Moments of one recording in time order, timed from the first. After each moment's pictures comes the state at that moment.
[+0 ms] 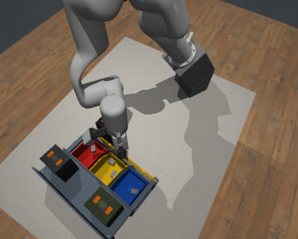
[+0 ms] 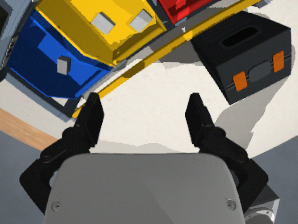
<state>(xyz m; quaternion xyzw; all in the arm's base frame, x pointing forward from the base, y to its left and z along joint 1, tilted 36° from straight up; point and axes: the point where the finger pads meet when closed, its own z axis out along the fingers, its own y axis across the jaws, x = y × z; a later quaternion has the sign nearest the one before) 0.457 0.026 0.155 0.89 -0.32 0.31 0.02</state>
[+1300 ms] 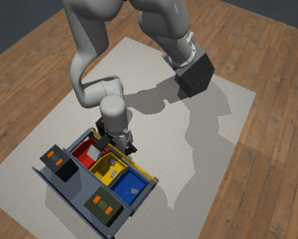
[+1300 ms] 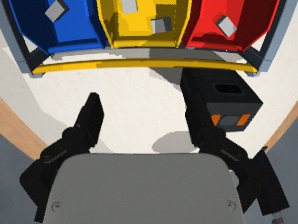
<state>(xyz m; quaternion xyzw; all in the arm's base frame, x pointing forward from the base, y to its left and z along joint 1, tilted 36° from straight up) 0.457 0.026 0.155 0.95 -0.03 0.29 0.12</state>
